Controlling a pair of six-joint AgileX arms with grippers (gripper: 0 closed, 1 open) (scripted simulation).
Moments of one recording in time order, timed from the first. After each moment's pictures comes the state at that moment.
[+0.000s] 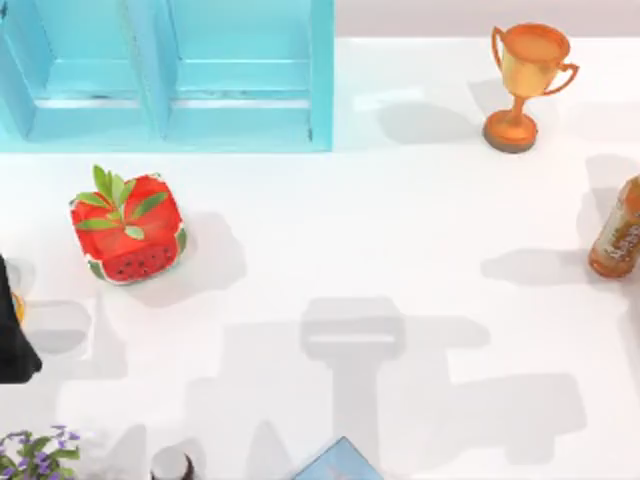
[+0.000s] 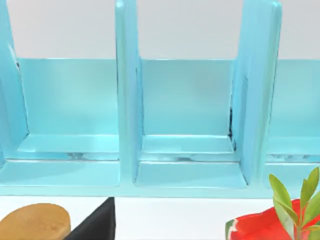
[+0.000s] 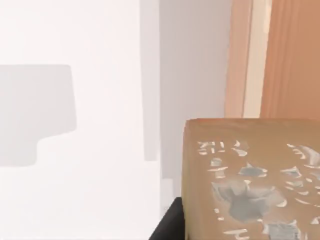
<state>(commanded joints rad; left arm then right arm) 0.00 0.00 0.00 0.00 0.00 0.00 -0.01 1.54 1.40 -1.43 0.00 0.00</state>
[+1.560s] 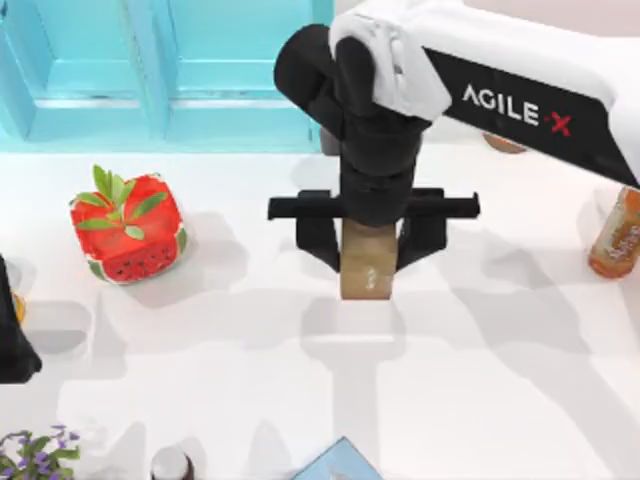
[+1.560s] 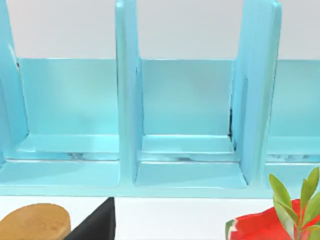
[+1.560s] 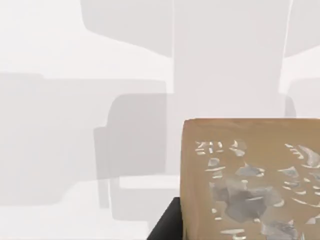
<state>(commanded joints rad) 0.00 0.00 0.00 0.00 0.00 0.00 0.69 2.29 1.98 -1.26 0.01 0.71</state>
